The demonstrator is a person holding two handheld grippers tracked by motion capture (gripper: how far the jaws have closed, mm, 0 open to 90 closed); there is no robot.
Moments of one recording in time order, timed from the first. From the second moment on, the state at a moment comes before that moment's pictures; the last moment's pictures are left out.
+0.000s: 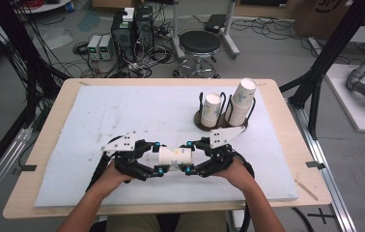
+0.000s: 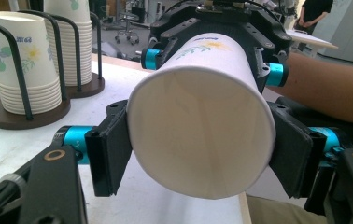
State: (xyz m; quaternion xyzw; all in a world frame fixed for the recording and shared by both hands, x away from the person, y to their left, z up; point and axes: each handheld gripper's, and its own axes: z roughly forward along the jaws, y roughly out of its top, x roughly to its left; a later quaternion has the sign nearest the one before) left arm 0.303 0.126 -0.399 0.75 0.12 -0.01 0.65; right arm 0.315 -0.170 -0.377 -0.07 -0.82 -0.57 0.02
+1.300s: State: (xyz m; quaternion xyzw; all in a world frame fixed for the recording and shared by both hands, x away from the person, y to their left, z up) left arm 0.312 0.121 -0.345 0.89 0.11 0.04 0.44; right arm 0.314 -0.156 -0.361 -0.08 -0.86 -0.50 -0.06
